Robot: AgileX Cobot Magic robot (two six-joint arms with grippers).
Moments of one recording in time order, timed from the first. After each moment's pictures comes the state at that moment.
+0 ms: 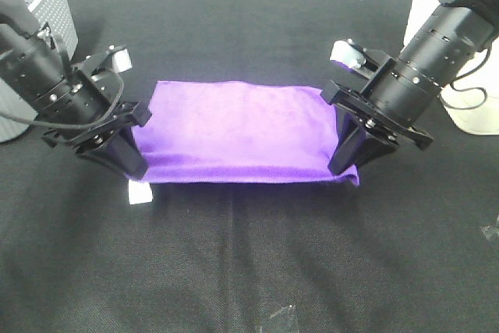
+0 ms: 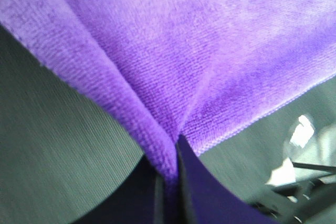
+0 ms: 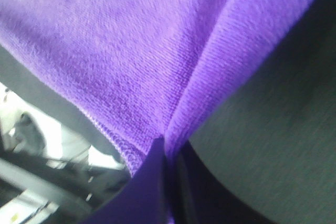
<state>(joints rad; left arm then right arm) -0.20 1.96 -1.23 -0.66 0.92 0.47 0.18 1.99 -1.28 0.59 1.09 -0.38</state>
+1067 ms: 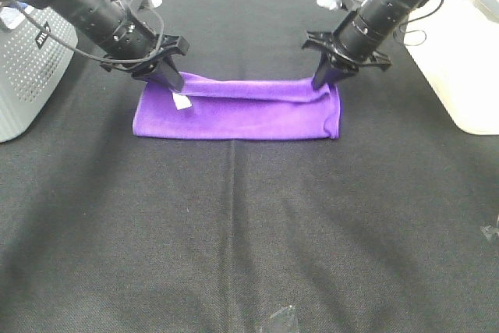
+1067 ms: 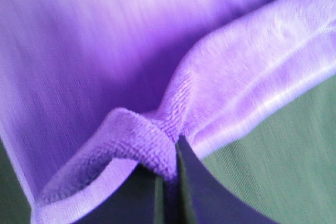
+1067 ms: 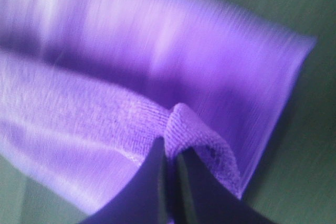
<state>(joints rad) -0.18 2.38 -1.94 -0.65 0.91 0.44 0.15 2.46 -2.08 0.44 1.00 -0.25</state>
